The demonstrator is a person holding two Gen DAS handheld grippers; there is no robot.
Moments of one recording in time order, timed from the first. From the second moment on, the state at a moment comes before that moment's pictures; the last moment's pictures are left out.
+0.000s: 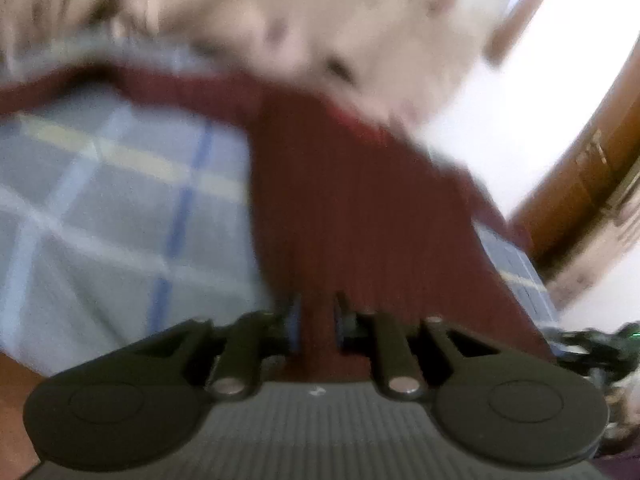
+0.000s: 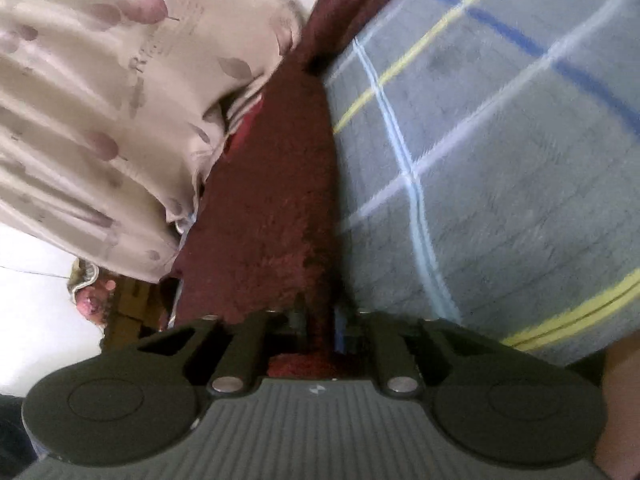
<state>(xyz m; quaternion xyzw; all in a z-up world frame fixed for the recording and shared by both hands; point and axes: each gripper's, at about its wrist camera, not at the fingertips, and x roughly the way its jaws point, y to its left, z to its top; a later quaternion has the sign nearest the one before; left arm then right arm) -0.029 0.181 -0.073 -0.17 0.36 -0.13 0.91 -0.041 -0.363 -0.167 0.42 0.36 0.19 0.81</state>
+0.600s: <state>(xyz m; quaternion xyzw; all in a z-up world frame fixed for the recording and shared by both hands) 0.070 0.077 -0.096 -0.19 0.24 -0.14 0.94 0.091 -0.542 -0.117 0.42 0.19 -0.02 0.89</state>
